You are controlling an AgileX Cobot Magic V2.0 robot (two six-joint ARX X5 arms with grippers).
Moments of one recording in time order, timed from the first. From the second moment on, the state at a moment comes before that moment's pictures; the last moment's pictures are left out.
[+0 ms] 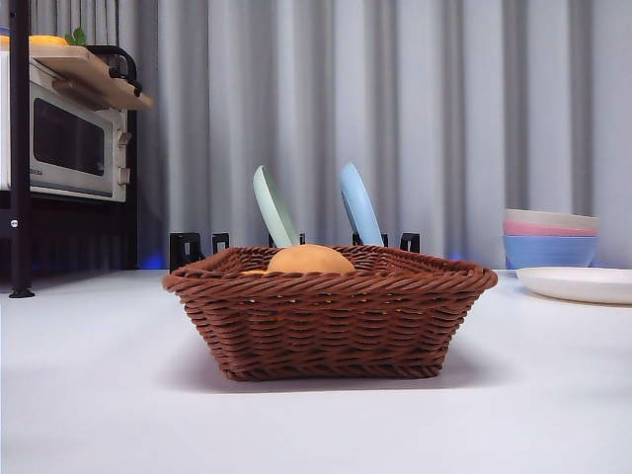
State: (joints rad) left arm -0.65 0.33 0.68 -0.77 -0.31 -0.01; right arm 0.40 0.50 0.76 -0.58 0.03 0.08
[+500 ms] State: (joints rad) left arm -0.65 0.34 0.68 -0.80 -0.31 -0.07; right arm 0.40 0.49 0.76 -0.58 0.03 0.29
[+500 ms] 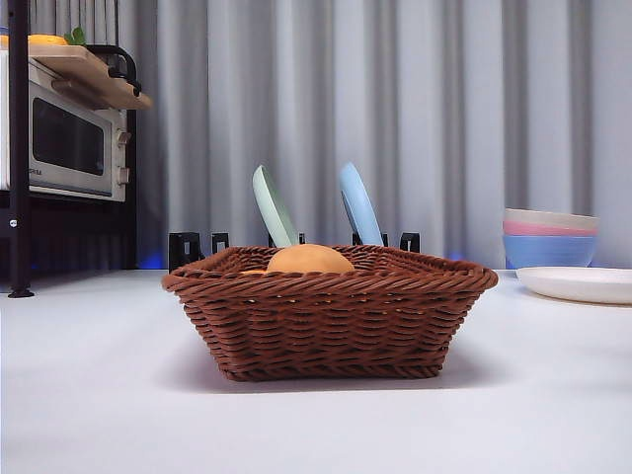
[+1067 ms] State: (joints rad) left arm -0.15 0.23 0.35 -0.21 -0.07 -0.04; right arm 0.40 0.49 0.76 -0.58 0.03 0.29
